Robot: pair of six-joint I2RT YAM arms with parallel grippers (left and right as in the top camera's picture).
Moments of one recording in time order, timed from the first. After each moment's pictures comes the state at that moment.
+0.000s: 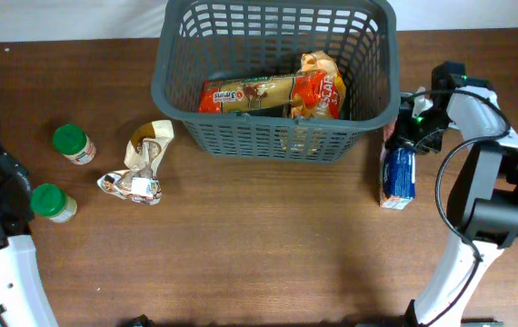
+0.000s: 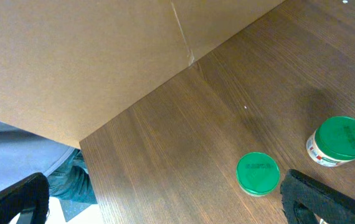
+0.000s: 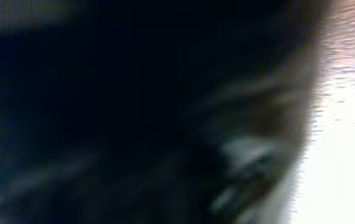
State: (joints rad) left arm 0.41 1.23 1.53 -1.14 -0.66 -0.25; right arm -0.21 2.19 1.67 -1.03 -0.26 0.10
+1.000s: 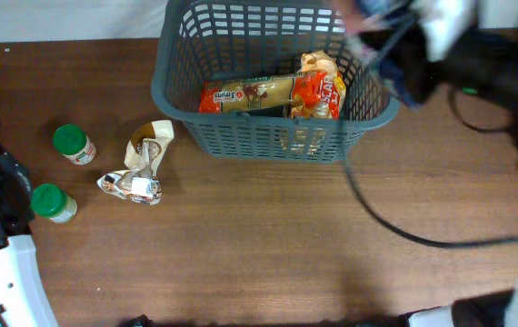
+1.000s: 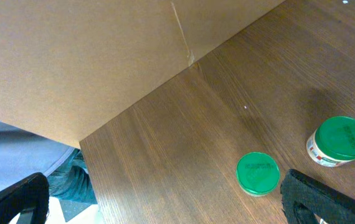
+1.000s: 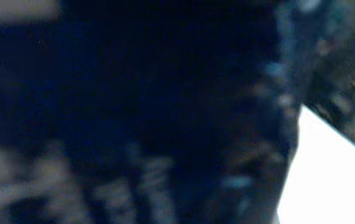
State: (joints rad) left arm 0.41 1.23 1.53 -1.14 -0.66 -0.25; right arm 0.19 1.62 2.39 -1.17 -0.56 -0.62
